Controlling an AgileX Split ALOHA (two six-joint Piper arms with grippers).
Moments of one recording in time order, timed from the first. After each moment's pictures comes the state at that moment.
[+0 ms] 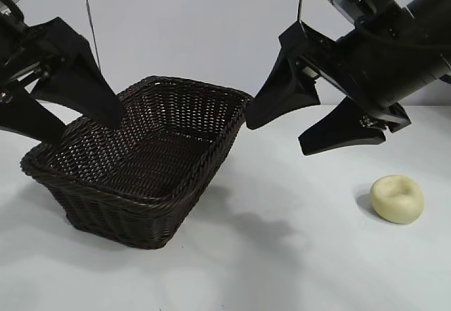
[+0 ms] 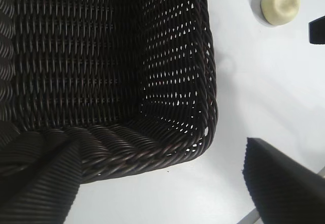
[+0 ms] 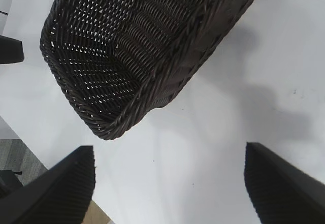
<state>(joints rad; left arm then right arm) -0.31 1.43 -0.84 -0.79 0.66 0.64 0.31 1.52 -0.85 1.01 0.63 -0.72</state>
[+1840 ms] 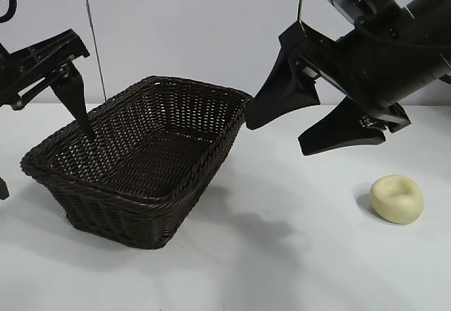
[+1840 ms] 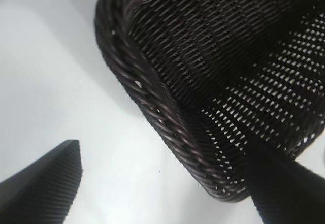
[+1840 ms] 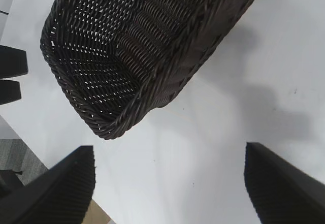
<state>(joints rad) -0.46 1.44 -0.86 -0.15 0.59 -1.07 0.31 1.52 -0.85 1.01 0.63 -0.72</state>
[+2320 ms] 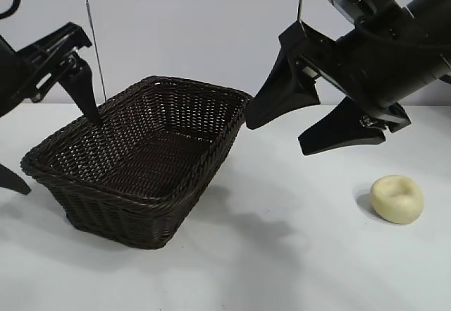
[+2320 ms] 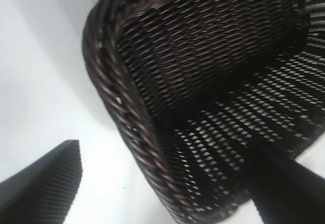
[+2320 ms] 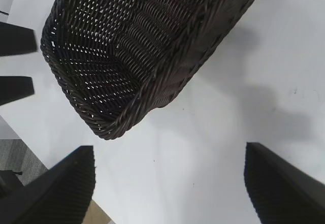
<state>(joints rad) -0.46 1.59 -0.86 -0.15 0.52 -1.08 0.31 1.52 -0.85 1.01 0.63 -0.72</state>
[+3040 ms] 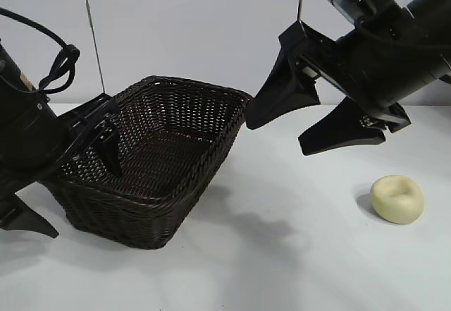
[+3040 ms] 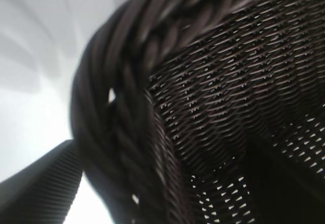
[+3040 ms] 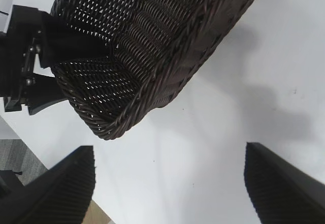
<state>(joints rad) -0.46 1.72 -0.86 -0.17 0.42 -1.11 0.31 1.52 -0.85 1.01 0.63 -0.72</state>
